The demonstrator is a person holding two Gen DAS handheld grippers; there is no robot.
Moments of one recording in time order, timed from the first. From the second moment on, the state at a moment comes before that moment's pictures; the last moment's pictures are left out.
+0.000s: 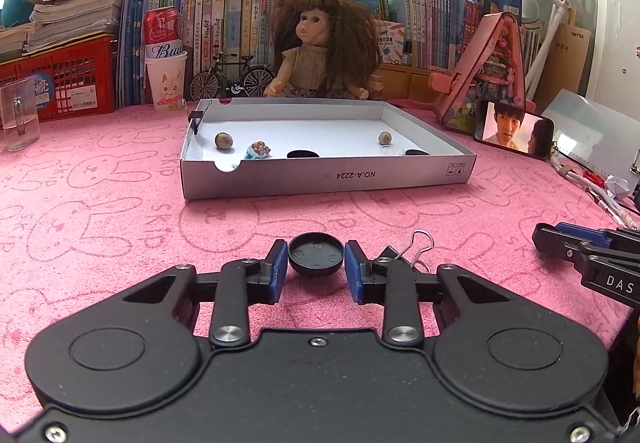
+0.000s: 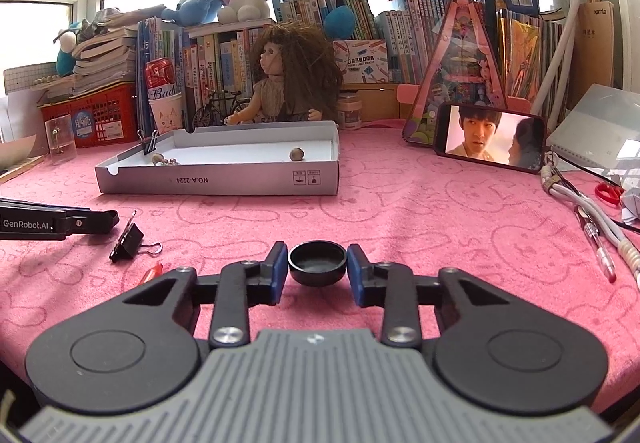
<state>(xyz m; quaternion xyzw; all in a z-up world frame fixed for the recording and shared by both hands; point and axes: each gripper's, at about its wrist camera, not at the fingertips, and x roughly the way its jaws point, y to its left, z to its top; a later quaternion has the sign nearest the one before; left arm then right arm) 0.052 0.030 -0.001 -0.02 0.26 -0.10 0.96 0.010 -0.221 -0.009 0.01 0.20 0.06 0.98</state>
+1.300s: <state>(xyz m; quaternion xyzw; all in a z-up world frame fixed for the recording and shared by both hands) 0.100 0.030 0.031 -0.05 0.23 -0.08 0.97 0.080 -0.207 0.019 0.04 0.19 0.06 0.98</state>
